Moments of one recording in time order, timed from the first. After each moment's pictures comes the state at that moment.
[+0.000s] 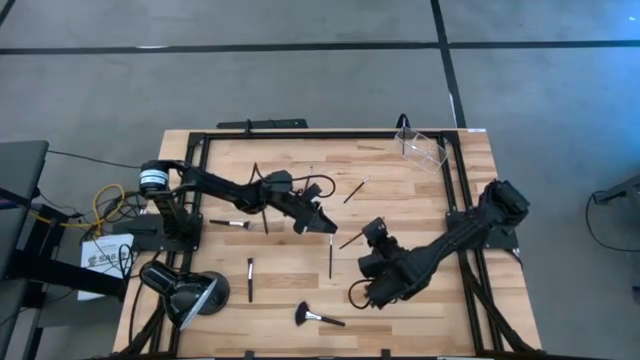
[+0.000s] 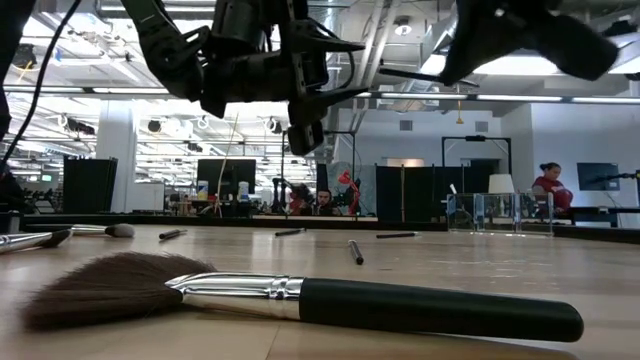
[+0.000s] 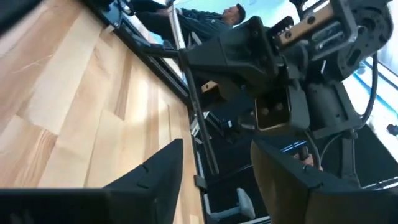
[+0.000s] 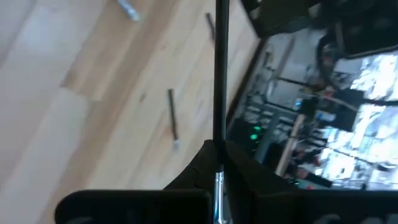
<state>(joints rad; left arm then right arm) 0.09 1.78 0.80 0.88 0.61 -0.90 0.58 1.79 1.39 -1.25 0.96 -0.10</state>
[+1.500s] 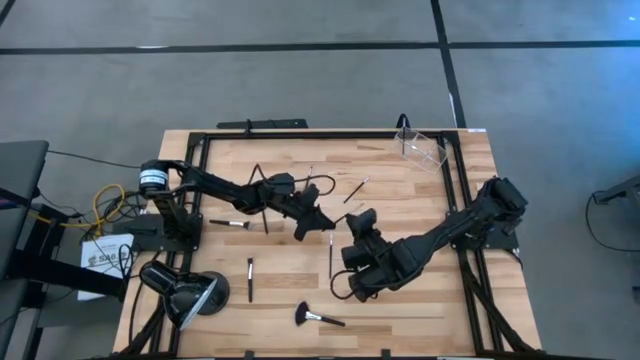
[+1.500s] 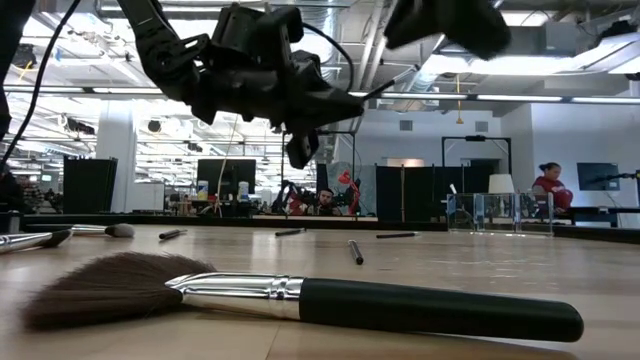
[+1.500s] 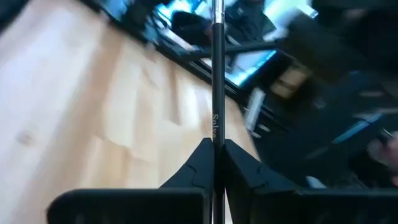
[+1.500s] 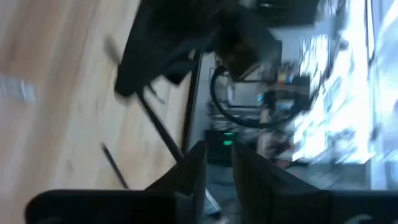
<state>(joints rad) 0.10 1.78 0.78 0.78 0.47 -0.52 0.51 1.79 1.45 -0.97 1.16 -0.13</state>
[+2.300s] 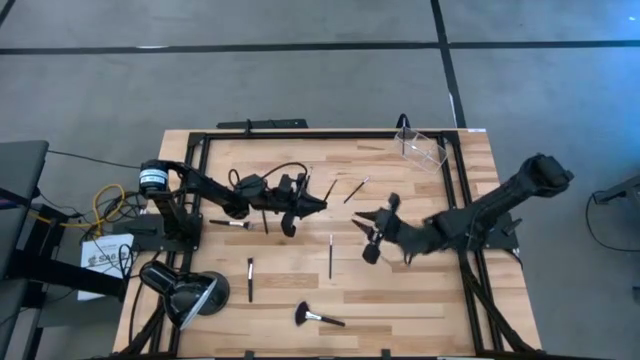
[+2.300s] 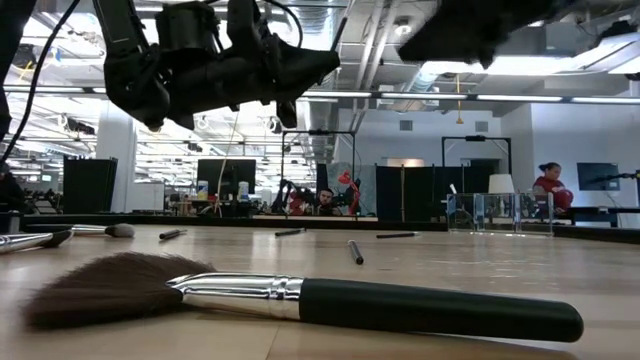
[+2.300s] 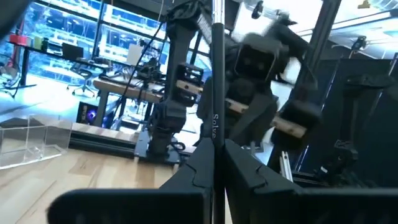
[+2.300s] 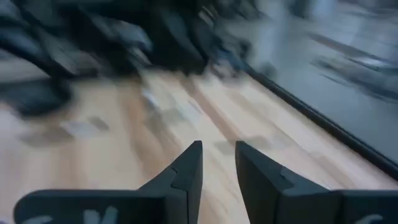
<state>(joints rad) 0.11 1.78 0.58 1.43 0.28 -0.28 0.41 1.29 0.68 0.25 0.77 0.19</state>
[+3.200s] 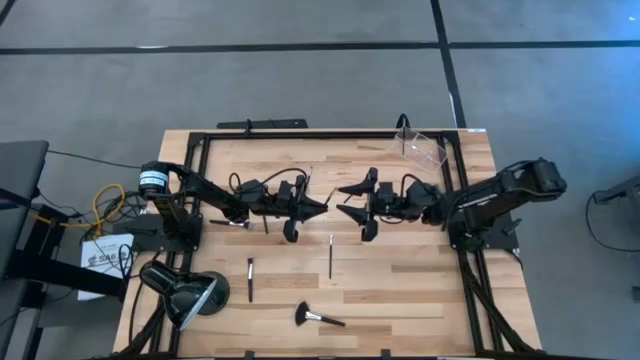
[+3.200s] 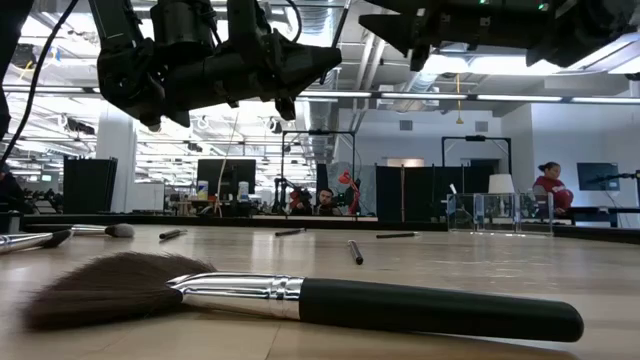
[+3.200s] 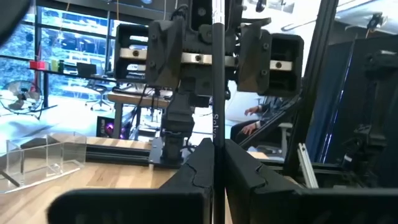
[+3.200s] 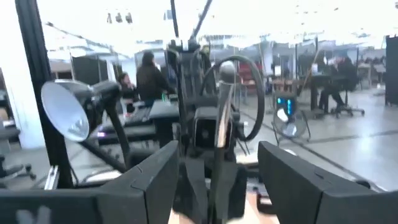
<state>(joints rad) 0.05 1.78 0.57 1.43 0.20 -0.14 0.07 1.40 0.56 1.04 0.15 0.00</state>
